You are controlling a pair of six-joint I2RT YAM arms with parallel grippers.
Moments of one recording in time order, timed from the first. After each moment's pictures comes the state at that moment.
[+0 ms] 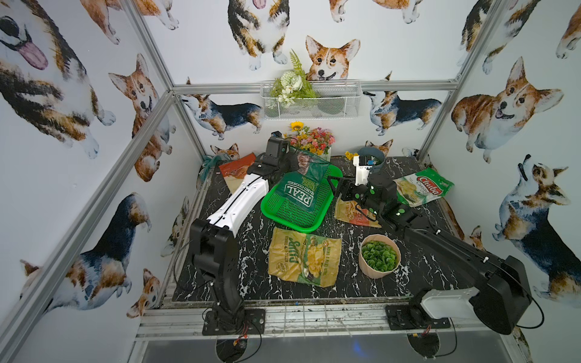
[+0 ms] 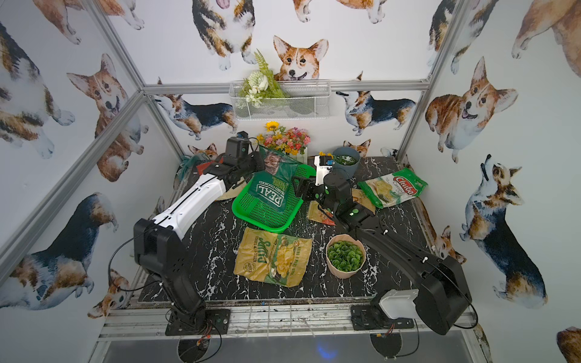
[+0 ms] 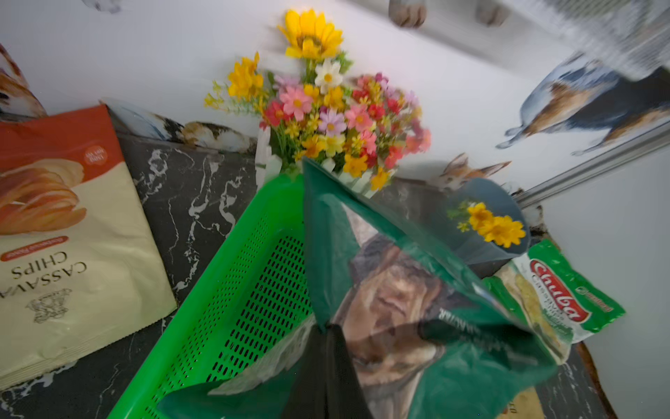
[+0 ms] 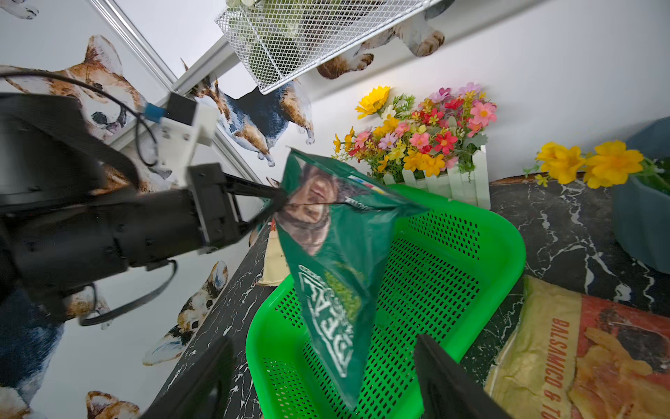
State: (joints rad) left arm -0.36 1.85 1.71 -0.49 -0.05 -0.49; right arm 0.57 1.30 1.04 0.07 0.01 0.51
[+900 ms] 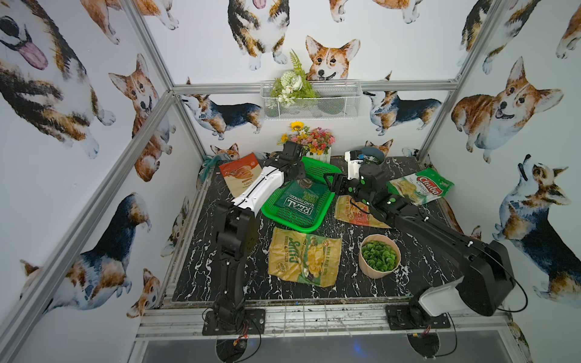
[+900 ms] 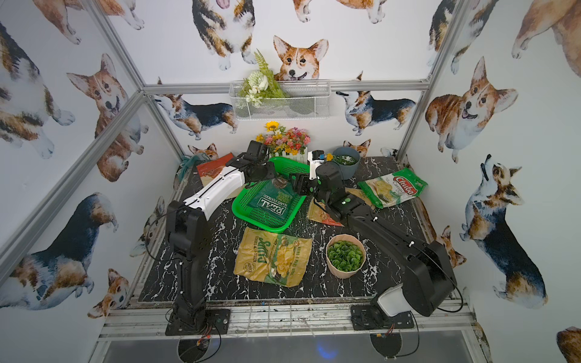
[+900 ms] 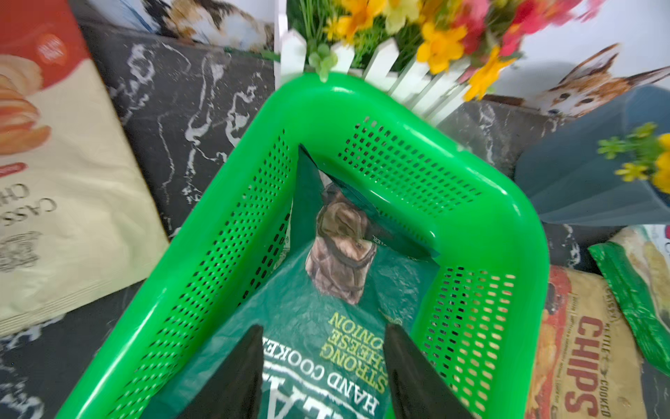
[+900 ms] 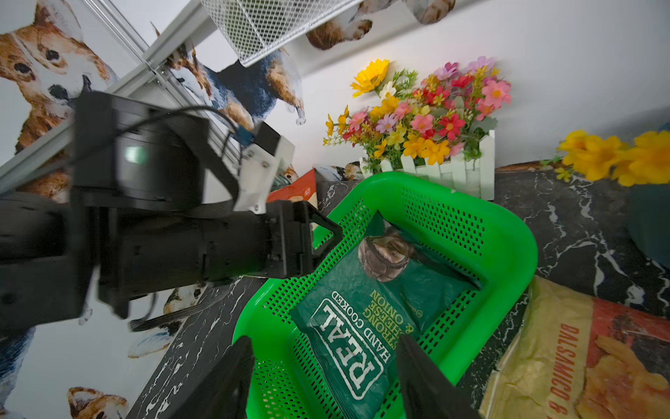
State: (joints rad) left arm -0.40 2.00 1.83 -0.66 -0.10 -0.48; right arm 0.55 1.49 1.21 -0.04 -0.05 0.49
